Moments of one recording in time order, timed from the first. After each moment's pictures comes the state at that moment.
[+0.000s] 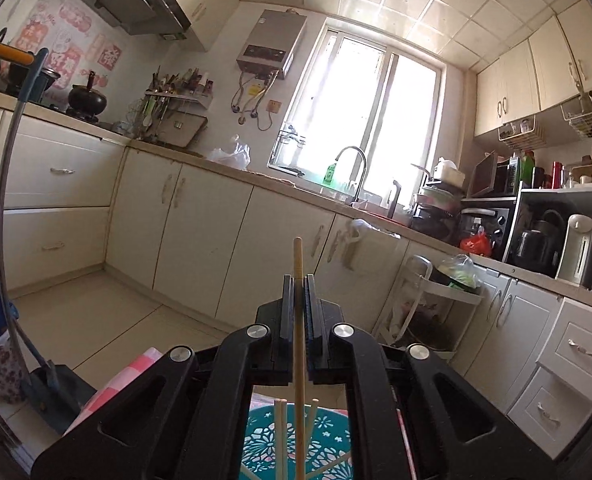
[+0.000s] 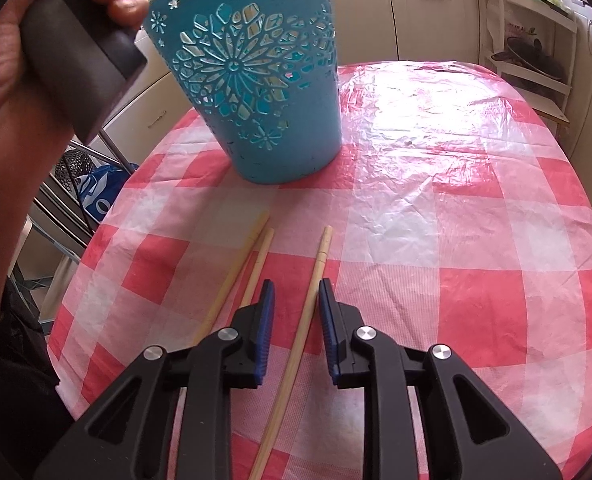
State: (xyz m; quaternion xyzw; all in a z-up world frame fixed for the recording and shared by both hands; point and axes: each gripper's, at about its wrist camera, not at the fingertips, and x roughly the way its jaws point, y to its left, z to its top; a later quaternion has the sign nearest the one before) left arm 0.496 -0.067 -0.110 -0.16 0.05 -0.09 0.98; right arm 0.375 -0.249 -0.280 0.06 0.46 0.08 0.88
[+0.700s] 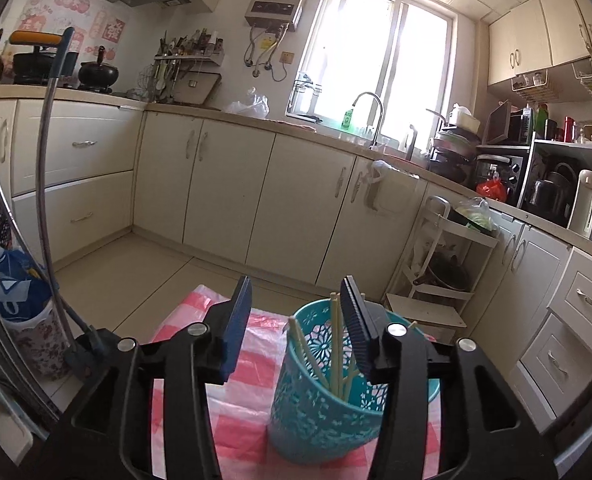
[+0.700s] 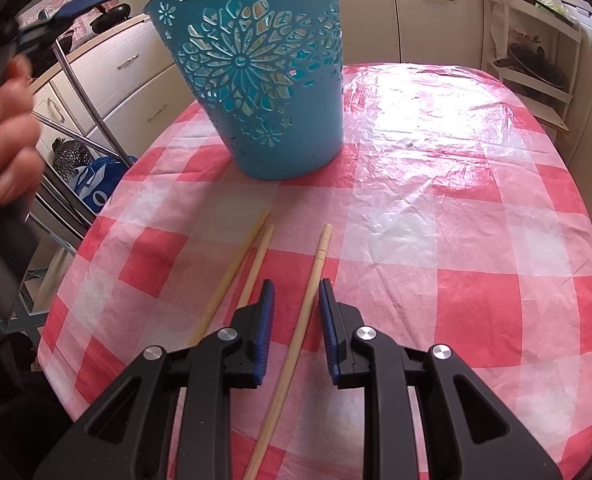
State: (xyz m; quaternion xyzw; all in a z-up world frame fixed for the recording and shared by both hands) left arm 0.437 -0.025 -0.140 -0.12 0.16 -0.07 0.98; right arm 0.376 -0.244 -0.279 0.04 0.46 0.08 0.88
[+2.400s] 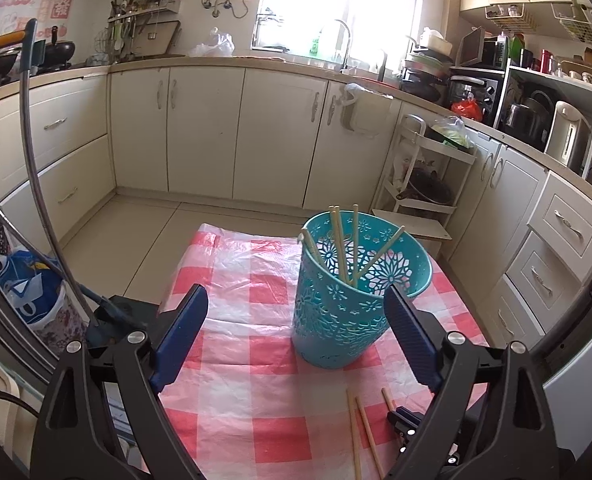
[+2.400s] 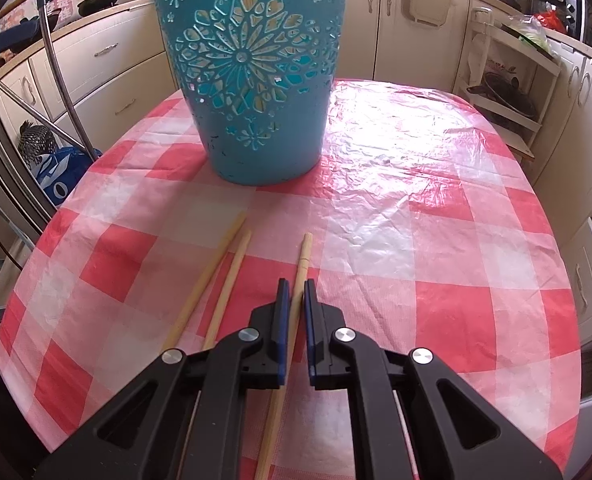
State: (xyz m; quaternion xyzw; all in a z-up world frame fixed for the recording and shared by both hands) left arm 0.408 -0.004 -0.127 -0.05 0.29 -0.13 0.95; right arm 0.377 -0.230 -0.284 -0.03 0.44 0.01 0.90
